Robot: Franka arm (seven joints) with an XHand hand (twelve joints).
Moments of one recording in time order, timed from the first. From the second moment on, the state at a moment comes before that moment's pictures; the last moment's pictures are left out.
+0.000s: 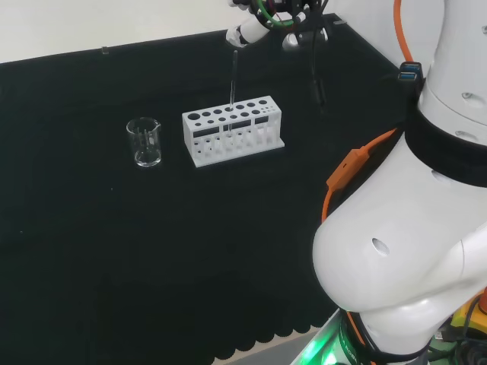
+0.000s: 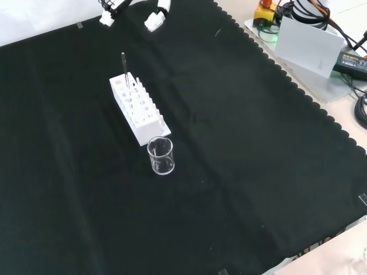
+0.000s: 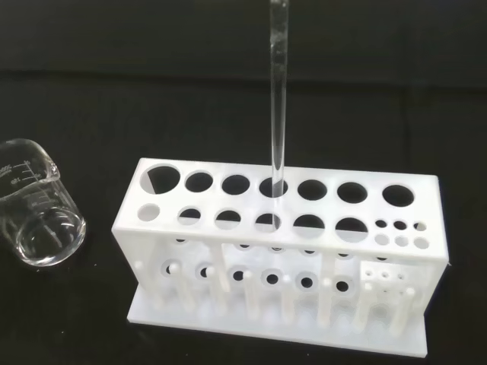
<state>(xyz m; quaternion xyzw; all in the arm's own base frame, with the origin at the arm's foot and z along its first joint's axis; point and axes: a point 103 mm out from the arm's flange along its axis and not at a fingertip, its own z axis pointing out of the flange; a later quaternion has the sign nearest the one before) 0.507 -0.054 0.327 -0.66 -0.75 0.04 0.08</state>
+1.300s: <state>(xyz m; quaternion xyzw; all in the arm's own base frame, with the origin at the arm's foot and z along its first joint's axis) 0.525 -0.054 0.277 -0.64 -0.76 0.06 0.12</state>
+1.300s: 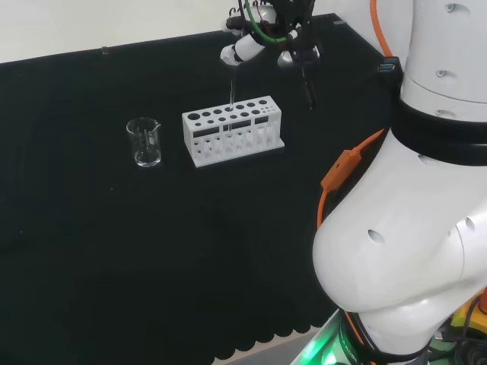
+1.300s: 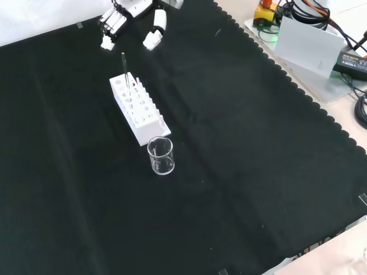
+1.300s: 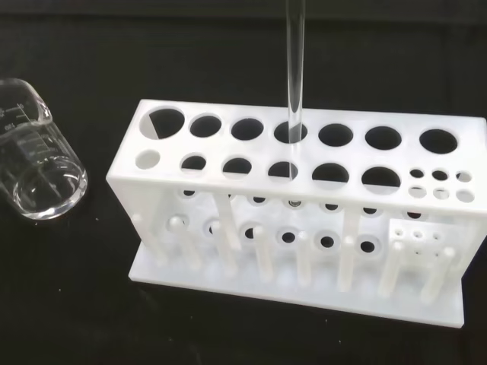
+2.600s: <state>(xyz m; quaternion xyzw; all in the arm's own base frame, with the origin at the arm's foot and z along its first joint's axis) 0.553 -0.066 0.253 -0.61 -0.78 0.05 0.10</state>
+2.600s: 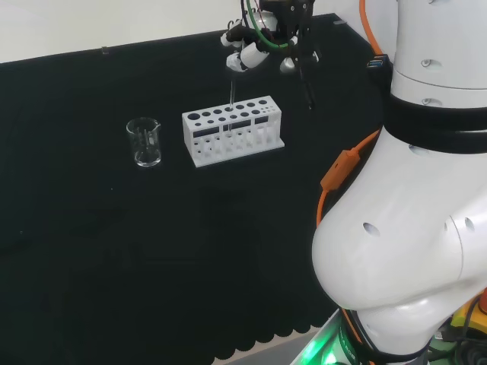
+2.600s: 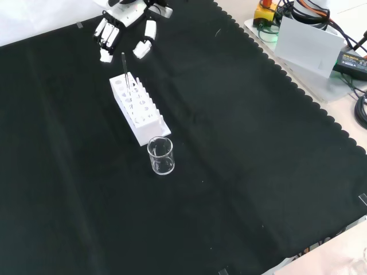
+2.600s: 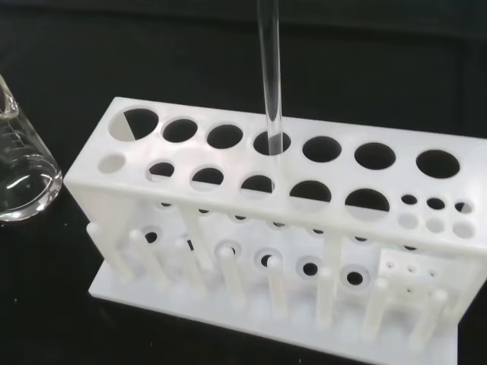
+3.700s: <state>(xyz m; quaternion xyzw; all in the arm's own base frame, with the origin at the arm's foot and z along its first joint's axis) 0.568 -0.064 0.243 -0.60 -0.80 0.04 0.09</state>
